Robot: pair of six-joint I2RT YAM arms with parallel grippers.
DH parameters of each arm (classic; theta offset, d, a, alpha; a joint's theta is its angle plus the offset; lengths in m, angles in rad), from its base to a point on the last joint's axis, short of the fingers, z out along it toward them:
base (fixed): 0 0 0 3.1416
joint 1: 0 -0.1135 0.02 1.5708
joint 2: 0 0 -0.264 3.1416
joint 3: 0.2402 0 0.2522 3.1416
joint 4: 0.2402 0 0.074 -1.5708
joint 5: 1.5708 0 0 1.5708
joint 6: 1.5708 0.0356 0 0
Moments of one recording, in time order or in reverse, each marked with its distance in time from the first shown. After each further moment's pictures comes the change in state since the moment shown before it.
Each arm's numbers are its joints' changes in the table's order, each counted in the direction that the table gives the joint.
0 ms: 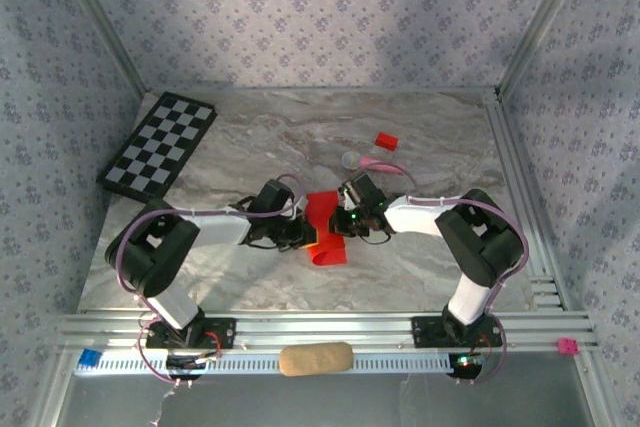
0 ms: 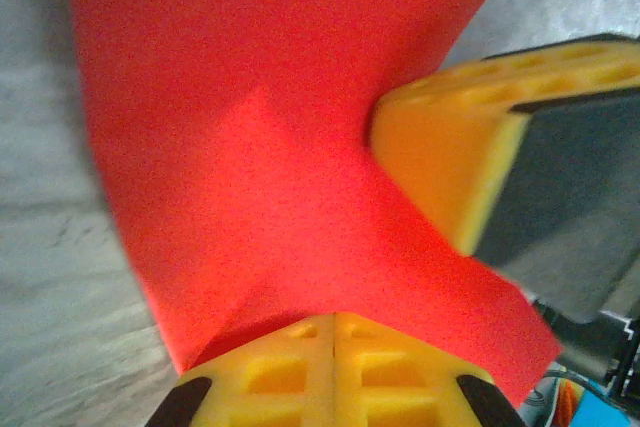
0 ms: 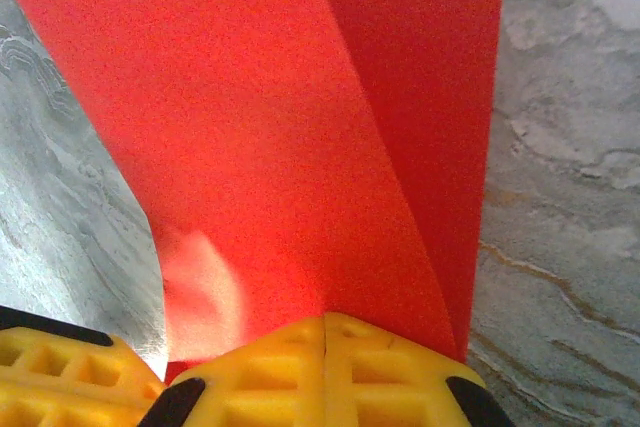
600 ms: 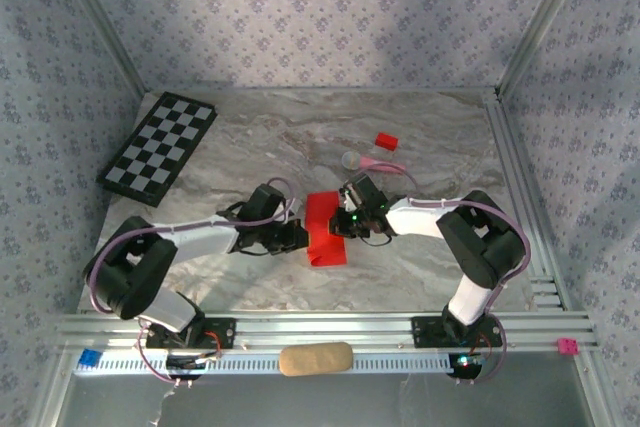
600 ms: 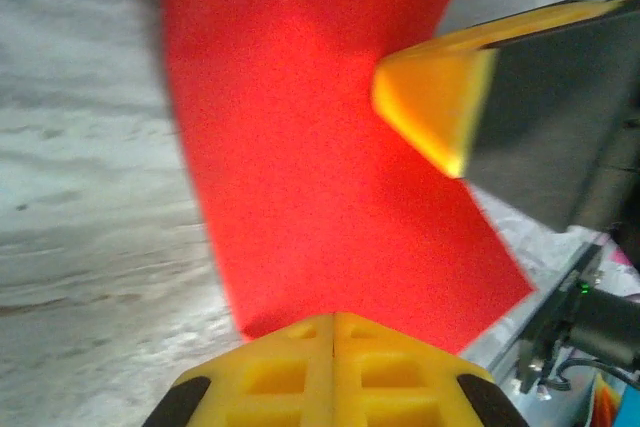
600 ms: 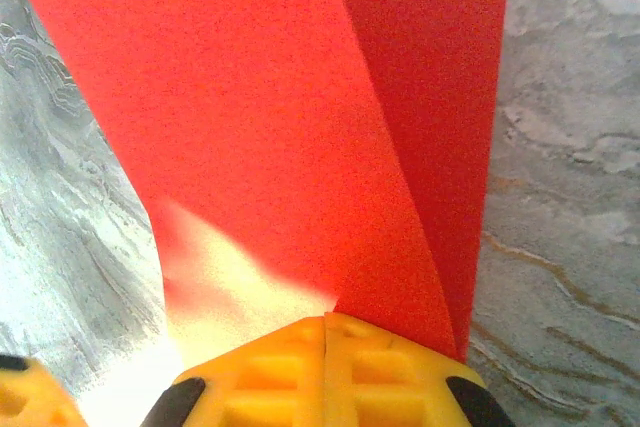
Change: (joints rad) left arm 0.013 -0.156 -0.052 0.053 -0.058 0.027; right arm -0.002 -0.014 -0.025 -0.026 0.003 0.008
